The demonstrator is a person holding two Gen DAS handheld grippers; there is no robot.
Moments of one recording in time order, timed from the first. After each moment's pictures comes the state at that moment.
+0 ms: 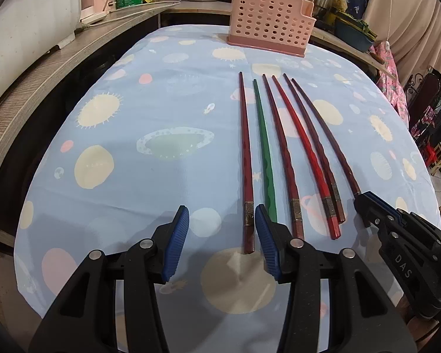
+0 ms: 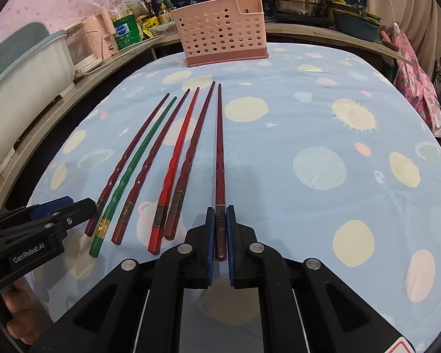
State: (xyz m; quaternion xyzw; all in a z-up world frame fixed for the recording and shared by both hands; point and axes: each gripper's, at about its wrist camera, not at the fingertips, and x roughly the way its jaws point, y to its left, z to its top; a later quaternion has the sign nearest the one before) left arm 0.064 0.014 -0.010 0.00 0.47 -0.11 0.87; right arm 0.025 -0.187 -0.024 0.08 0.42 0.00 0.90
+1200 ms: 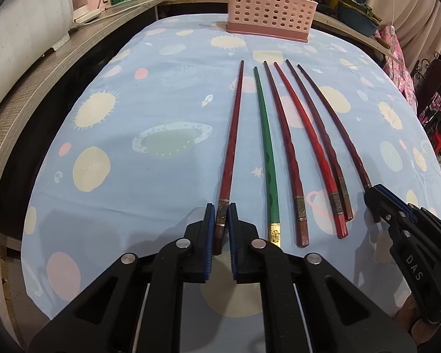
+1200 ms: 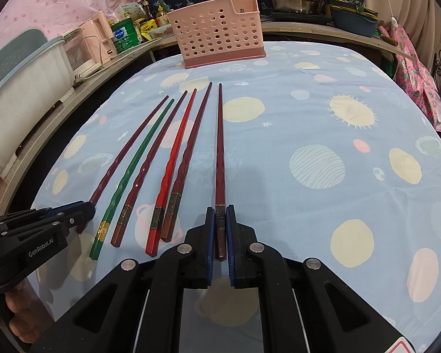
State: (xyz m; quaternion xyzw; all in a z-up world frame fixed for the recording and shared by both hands) left arm 0.071 0.003 -0.014 0.03 0.50 -0.10 0.86; right arm 0.025 -0.192 -0.025 0.09 0.42 0.01 0.90
